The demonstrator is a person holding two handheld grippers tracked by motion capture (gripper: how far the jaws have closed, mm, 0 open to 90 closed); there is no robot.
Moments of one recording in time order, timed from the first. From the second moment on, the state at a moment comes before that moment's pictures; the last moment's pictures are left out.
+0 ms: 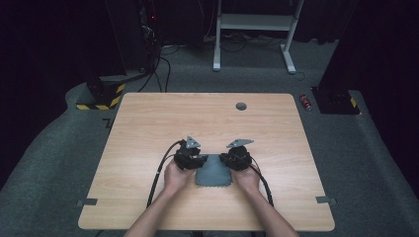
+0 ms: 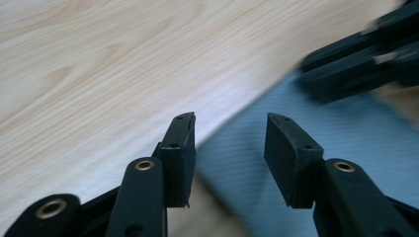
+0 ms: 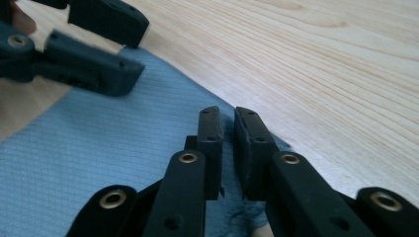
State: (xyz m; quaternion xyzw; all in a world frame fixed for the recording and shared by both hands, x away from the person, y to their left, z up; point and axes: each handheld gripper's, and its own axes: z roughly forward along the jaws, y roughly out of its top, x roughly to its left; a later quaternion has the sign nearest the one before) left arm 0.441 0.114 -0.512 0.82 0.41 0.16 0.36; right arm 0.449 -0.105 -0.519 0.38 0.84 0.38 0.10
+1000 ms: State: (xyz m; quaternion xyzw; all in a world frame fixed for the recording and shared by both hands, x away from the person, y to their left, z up) left arm 0.454 0.123 -0.515 0.82 0.42 0.11 0.37; right arm 0.458 -0.122 -0.517 0.38 0.84 0.36 0.12
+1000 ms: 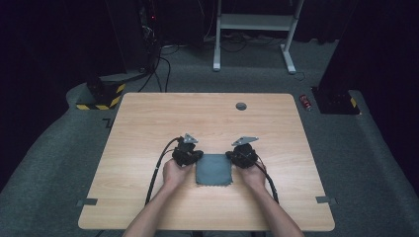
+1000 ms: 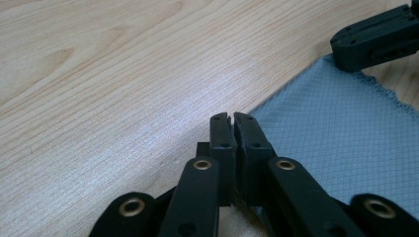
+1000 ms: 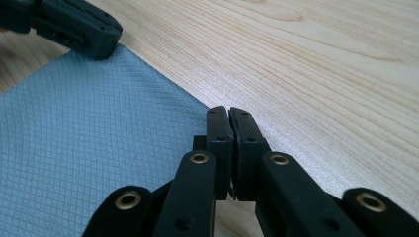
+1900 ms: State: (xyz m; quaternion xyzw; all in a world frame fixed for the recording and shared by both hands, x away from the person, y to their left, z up) left arm 0.439 0.137 -0.518 0.80 0.45 0.16 0.35; right arm 0.483 -0.112 -0.515 0.41 0.83 0.34 0.15
